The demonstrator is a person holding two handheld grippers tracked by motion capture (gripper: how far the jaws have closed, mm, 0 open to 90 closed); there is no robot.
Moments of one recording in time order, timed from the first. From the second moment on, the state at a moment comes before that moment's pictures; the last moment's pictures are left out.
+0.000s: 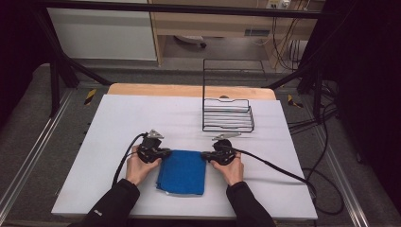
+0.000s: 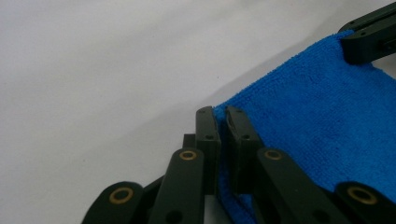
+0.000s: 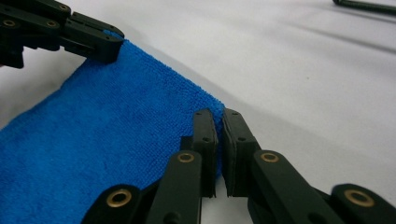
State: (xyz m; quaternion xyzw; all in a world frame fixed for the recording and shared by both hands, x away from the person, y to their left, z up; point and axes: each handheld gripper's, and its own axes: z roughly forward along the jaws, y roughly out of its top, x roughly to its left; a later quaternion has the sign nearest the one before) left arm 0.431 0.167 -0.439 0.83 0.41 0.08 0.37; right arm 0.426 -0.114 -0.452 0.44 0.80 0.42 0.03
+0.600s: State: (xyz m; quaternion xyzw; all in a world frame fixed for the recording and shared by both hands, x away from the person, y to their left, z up) left arm 0.400 0.187 -0.400 0.79 0.39 0.11 0.45; right arm 0.405 -0.118 -0.415 0.39 0.78 0.49 0.06
